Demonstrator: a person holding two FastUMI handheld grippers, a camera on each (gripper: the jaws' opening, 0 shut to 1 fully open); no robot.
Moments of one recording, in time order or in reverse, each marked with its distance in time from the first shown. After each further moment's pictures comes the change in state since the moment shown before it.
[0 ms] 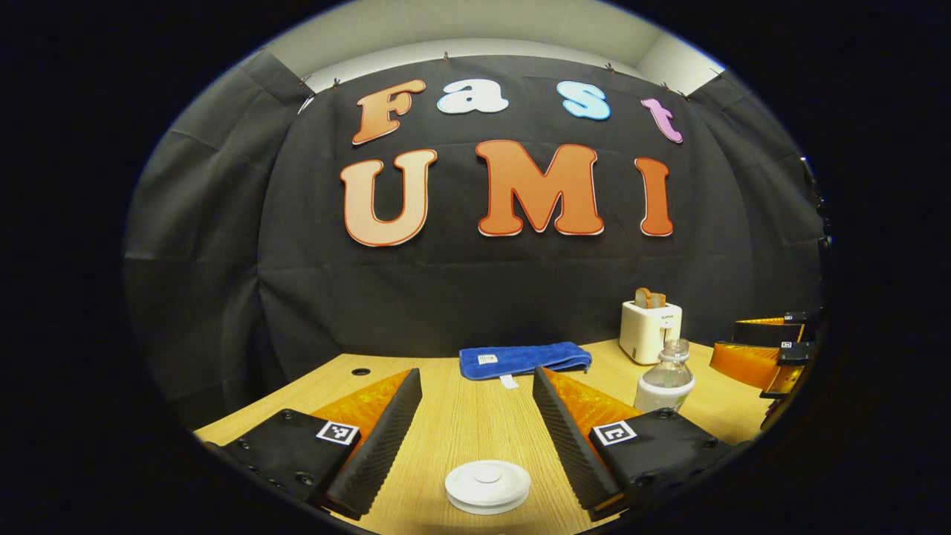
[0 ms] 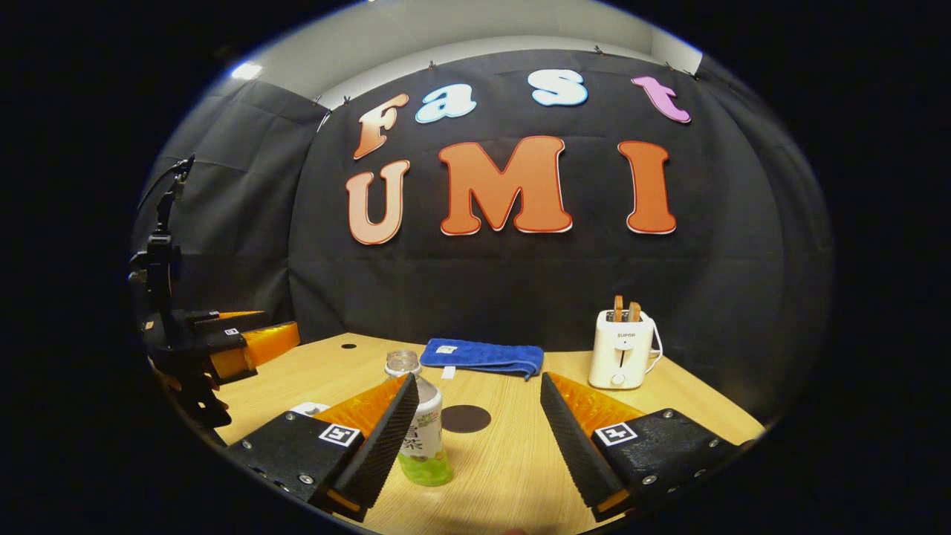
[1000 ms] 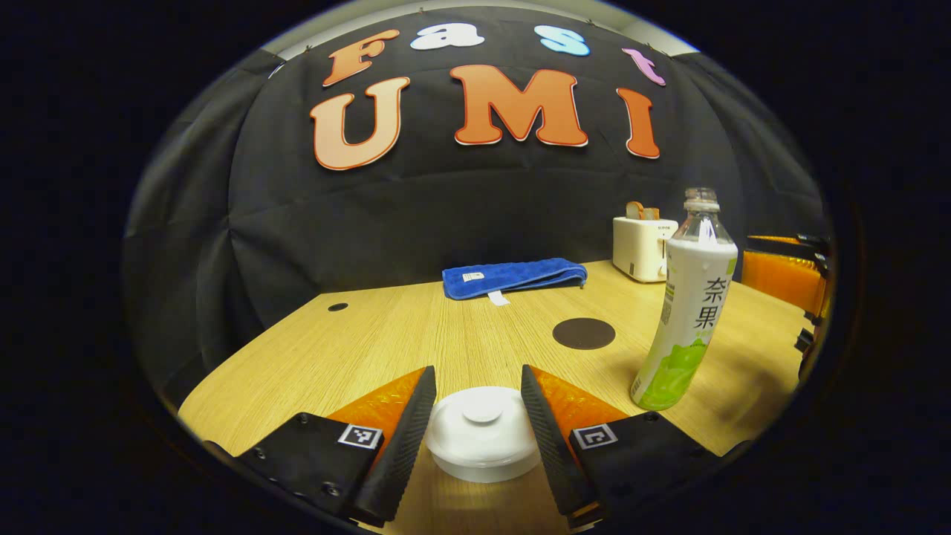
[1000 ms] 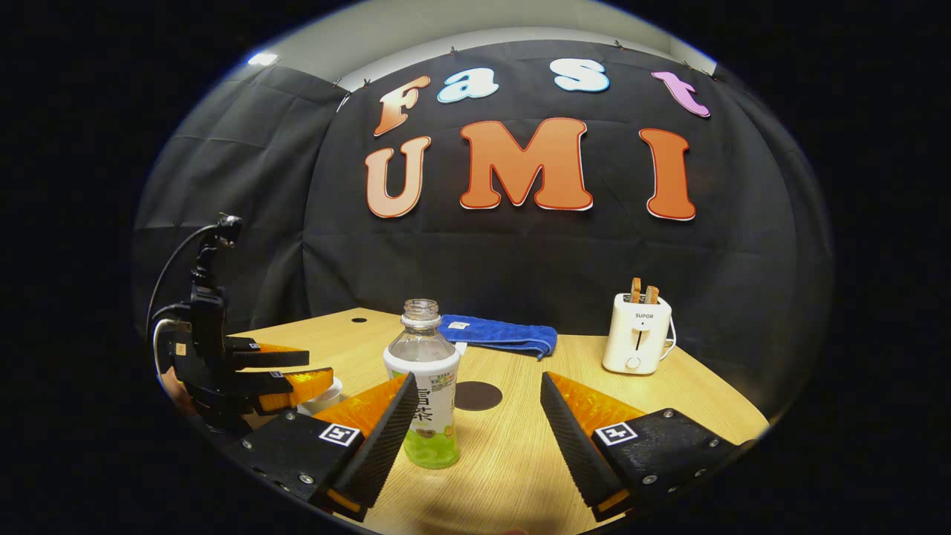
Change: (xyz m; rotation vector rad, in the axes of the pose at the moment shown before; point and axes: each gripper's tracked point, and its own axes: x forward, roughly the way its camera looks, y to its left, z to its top) left arm 0.012 -0.007 -0.125 0.084 0.262 -0.075; right arm 0.001 0.009 -0.038 -0.066 0.050 0.047
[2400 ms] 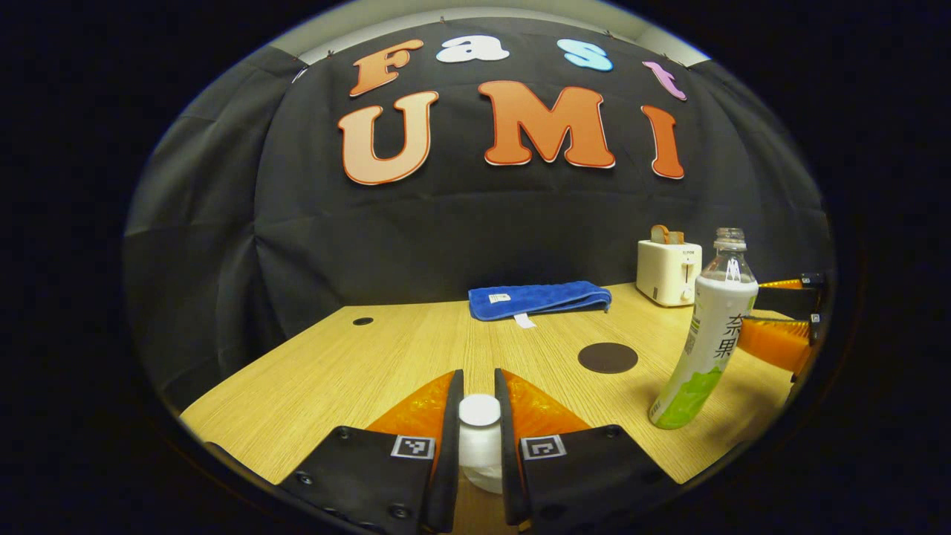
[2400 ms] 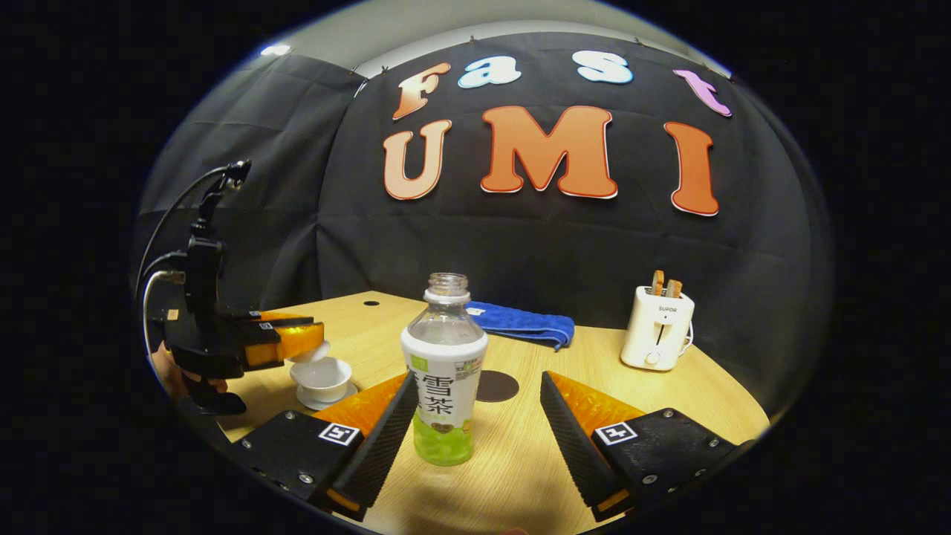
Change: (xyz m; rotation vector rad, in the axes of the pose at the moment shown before) left arm -0.006 0.037 0.031 -0.061 -0.092 0.096; right arm 0.017 0.026 -0.023 -0.046 0.052 0.066
